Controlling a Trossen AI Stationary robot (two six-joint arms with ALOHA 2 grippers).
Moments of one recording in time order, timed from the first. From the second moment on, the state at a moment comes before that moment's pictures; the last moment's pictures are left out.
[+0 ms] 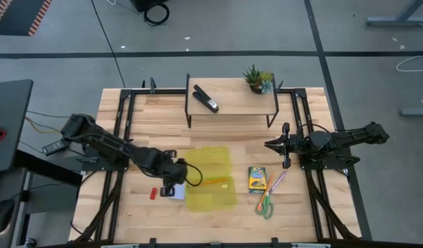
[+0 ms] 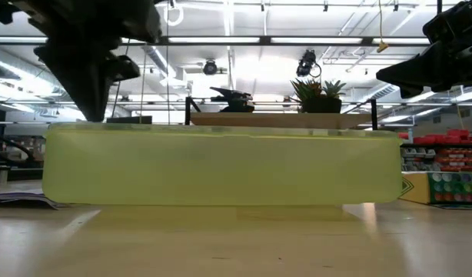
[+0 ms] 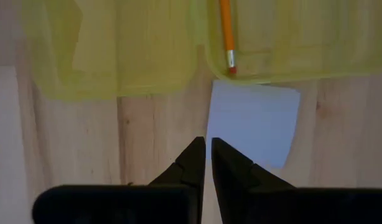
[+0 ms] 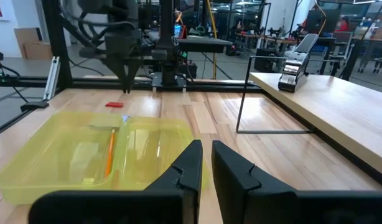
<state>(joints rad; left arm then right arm) -0.37 1.52 1.05 -0.80 -0.11 -0.37 0.21 0.09 0.02 0.02 0.32 -0.05</state>
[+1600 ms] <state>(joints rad) -0.63 1.24 0.89 -0.91 -0.45 -1.40 0.21 0.09 0.02 0.02 0.32 -0.05</state>
